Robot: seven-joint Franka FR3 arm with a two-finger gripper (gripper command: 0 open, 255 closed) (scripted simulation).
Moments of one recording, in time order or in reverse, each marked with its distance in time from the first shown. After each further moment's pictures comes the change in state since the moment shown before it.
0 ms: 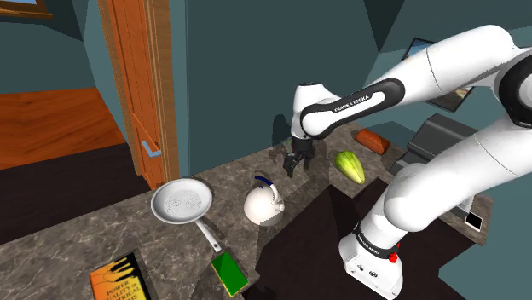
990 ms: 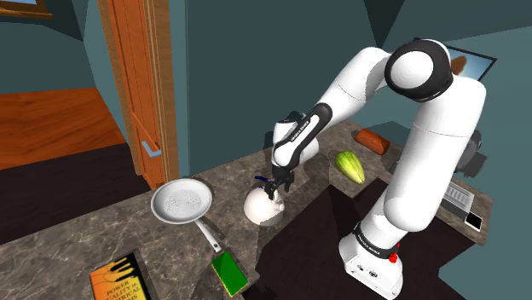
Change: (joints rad) arm 0.008 0.570 0.005 0.108 0.111 0.431 -0.048
